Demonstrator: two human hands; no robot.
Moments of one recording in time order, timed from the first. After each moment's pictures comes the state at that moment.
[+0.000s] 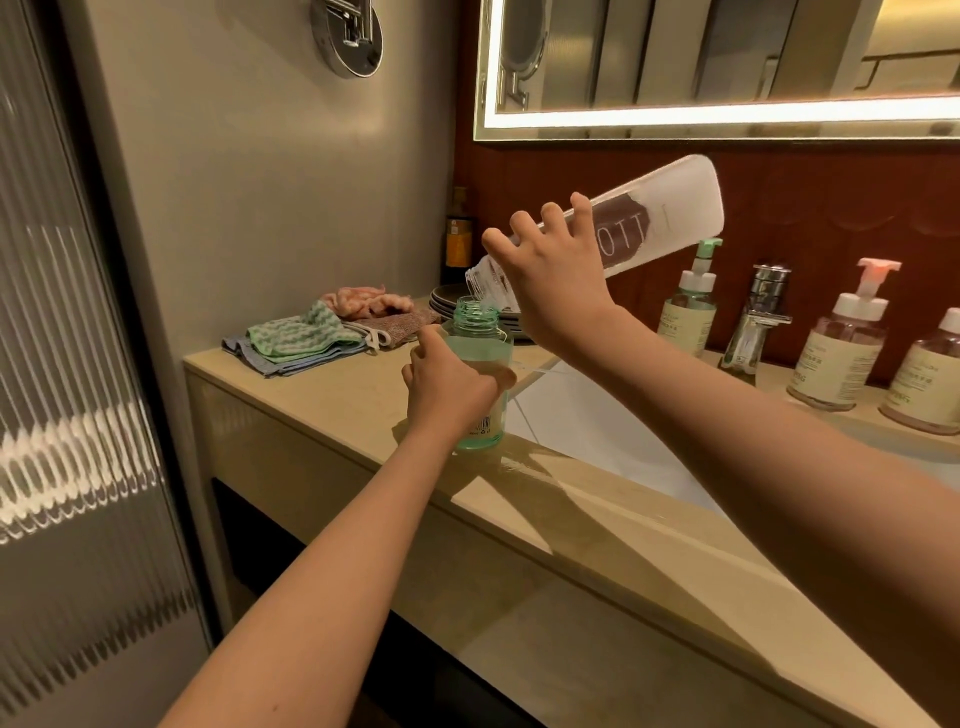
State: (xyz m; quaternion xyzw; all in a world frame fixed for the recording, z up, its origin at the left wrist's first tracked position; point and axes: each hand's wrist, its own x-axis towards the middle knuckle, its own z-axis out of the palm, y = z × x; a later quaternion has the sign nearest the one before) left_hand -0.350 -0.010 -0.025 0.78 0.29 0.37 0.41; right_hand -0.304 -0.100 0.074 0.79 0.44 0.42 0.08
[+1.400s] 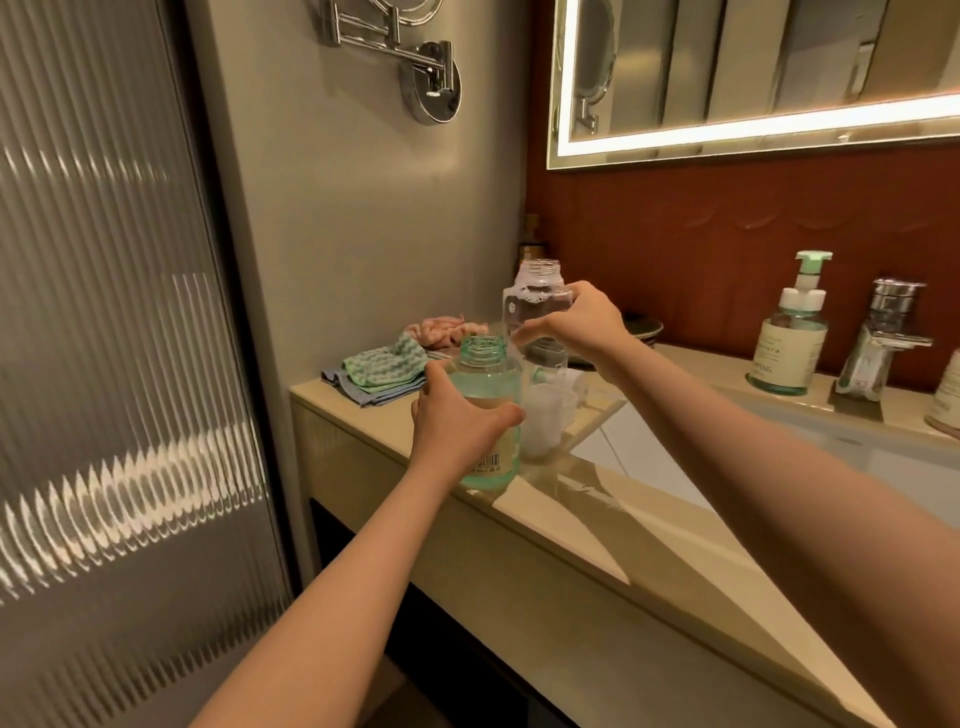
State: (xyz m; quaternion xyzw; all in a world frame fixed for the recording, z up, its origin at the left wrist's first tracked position) left_hand -0.408 0.038 -0.025 0.77 0.31 0.37 0.42; right_hand -0.280 -0.028 0.054 0.78 0.36 -0.03 -0.51
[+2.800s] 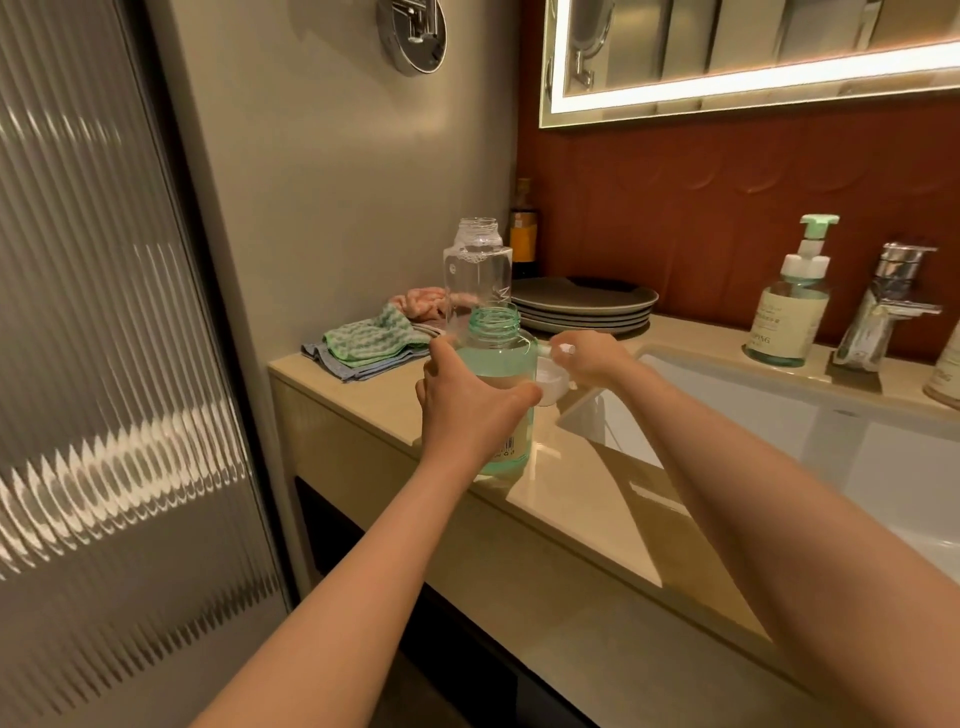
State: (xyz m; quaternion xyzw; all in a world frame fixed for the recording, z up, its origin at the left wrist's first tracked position) left_hand -0.397 0.018 -0.030 0.76 0.30 0.39 0.42; right_hand -0.224 -0.017 -0.008 0.90 0.38 -0.02 -0.22
